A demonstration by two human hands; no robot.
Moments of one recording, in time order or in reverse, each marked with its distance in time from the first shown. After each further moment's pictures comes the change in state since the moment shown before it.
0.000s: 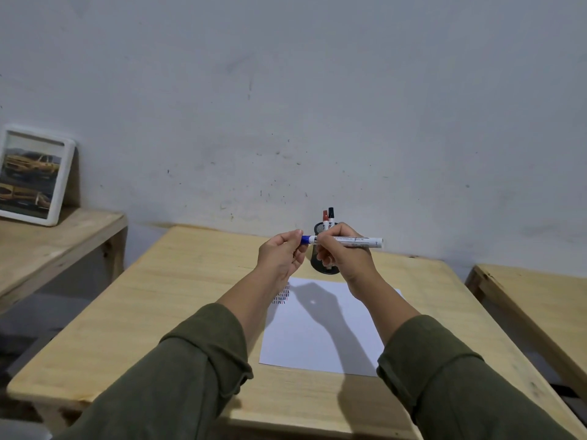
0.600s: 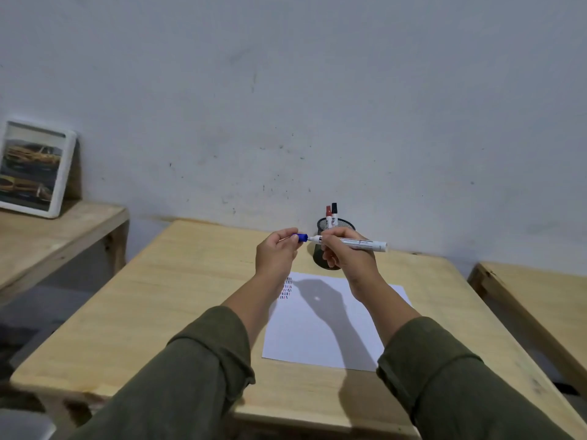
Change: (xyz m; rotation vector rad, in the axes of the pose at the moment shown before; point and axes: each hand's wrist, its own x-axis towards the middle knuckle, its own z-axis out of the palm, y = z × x) left_hand 0.009 -0.016 -0.017 0.255 0.063 0.250; right_hand -0.002 0.010 0.004 0.043 0.066 0.024
